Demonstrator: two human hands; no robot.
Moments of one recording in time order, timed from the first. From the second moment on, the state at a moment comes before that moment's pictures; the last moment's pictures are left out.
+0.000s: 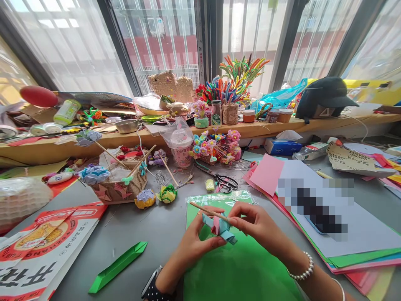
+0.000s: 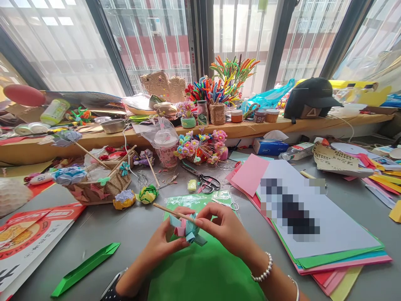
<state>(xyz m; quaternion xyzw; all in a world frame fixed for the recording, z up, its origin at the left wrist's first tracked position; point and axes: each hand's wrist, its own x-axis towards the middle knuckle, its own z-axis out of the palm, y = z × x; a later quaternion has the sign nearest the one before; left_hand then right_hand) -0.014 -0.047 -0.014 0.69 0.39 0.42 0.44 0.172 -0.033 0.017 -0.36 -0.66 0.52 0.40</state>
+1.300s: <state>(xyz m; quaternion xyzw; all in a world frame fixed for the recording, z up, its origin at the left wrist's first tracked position) -0.008 -0.049 -0.007 0.59 0.39 0.57 0.42 0.167 -0.035 0.000 -0.31 -0.83 0.10 0.45</state>
